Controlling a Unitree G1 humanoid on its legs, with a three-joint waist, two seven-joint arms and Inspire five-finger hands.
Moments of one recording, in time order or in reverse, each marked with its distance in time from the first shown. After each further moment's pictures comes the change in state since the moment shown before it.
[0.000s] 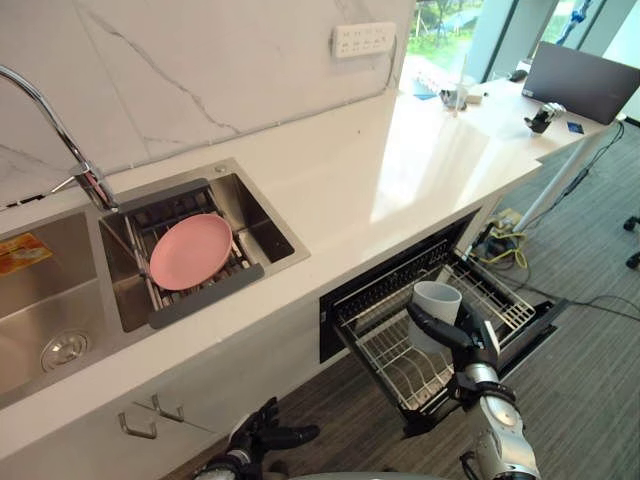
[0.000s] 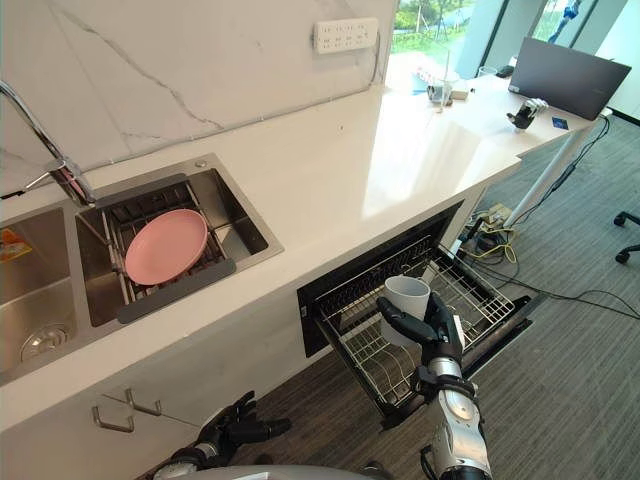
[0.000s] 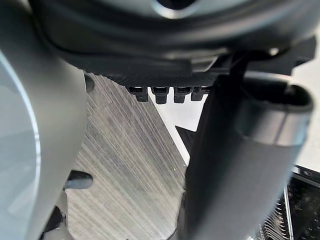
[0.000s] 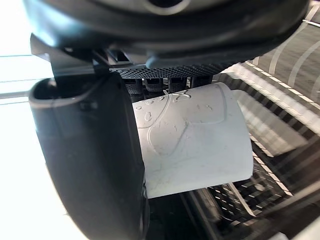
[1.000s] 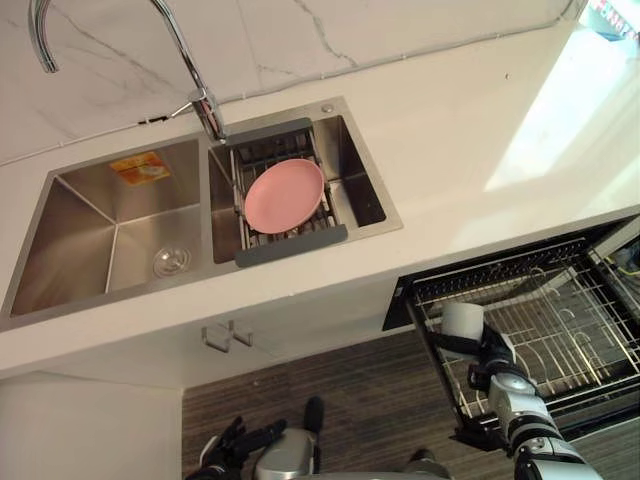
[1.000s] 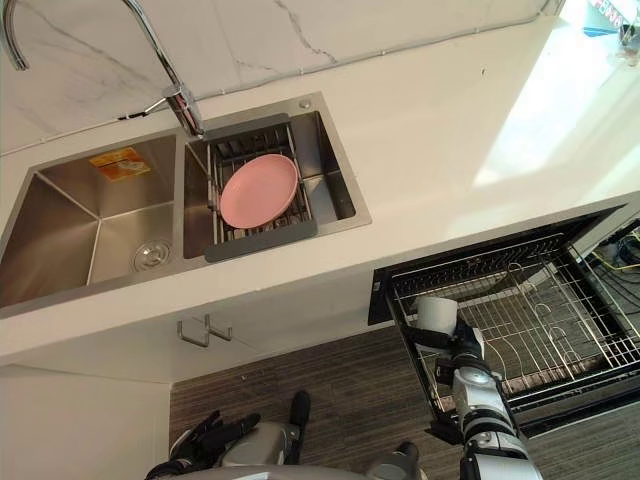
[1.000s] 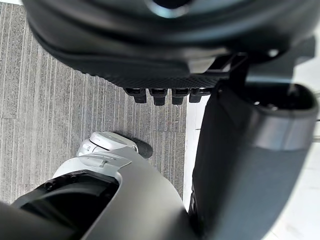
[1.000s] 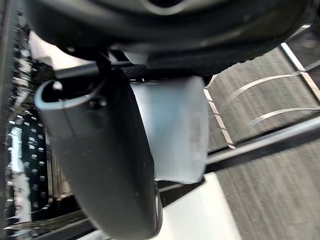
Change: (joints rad) left arm 0.016 -0.012 0.173 0.077 -0.080 0.017 0.037; right arm -0.324 -0.191 -0.031 0.556 -0.223 0.153 -0.101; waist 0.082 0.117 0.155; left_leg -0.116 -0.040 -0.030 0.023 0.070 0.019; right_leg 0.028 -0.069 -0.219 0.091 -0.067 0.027
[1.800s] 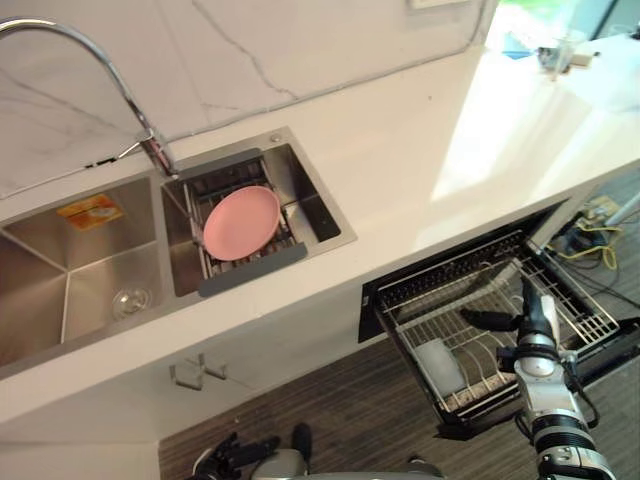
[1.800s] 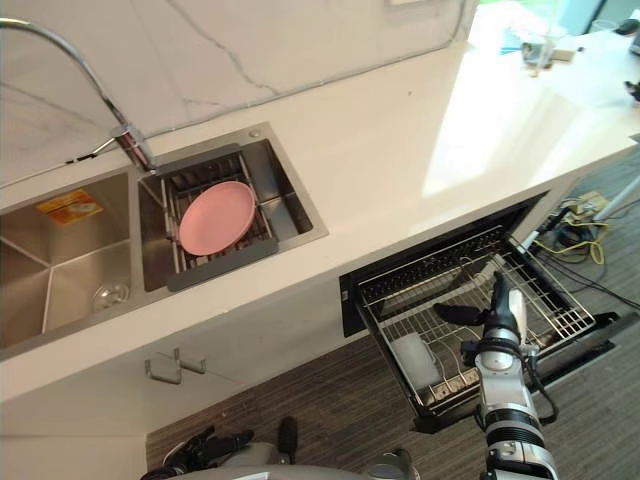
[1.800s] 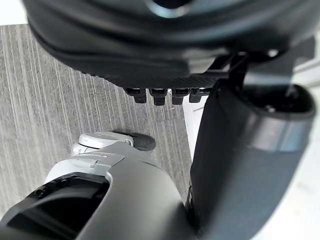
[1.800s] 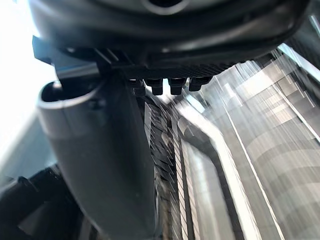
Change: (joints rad) left arm 0.001 0.048 -0.009 -0.002 0.033 0.111 0.000; right arm 0.089 -0.081 -0.094 -0.464 -0.311 0.009 -0.111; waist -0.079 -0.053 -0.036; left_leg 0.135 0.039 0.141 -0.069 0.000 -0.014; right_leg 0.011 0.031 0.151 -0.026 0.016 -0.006
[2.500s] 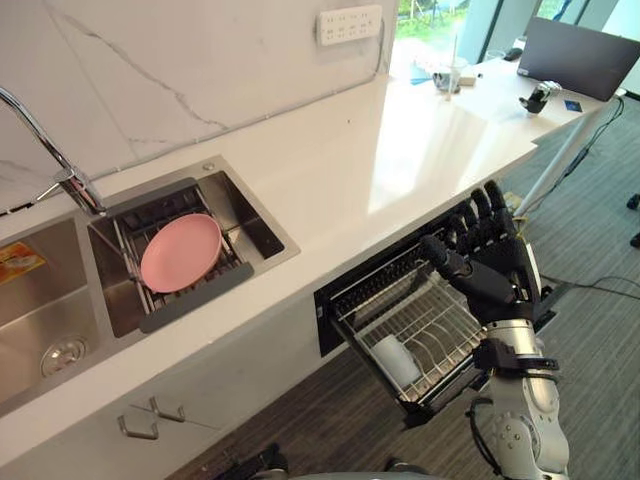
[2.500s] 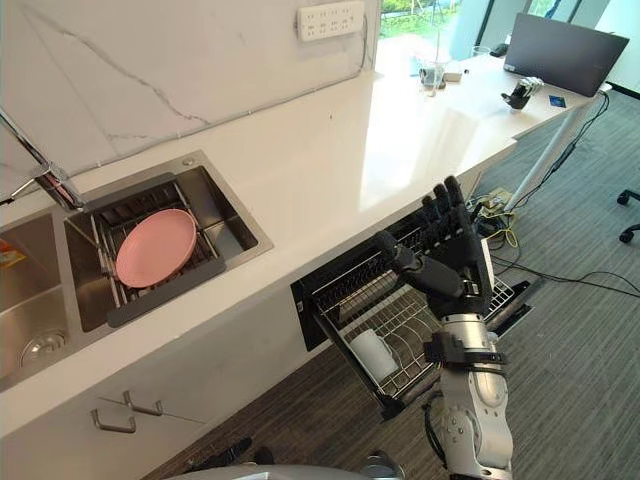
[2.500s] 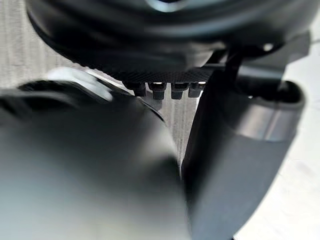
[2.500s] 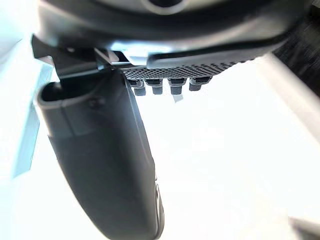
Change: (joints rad) left arm 0.005 -0.062 0.137 0.203 -0.300 -0.045 -0.051; right arm 0.324 0.296 0.148 -0.802 0.787 -0.235 0.436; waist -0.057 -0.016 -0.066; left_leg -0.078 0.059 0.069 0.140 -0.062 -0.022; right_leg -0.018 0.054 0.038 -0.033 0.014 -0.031
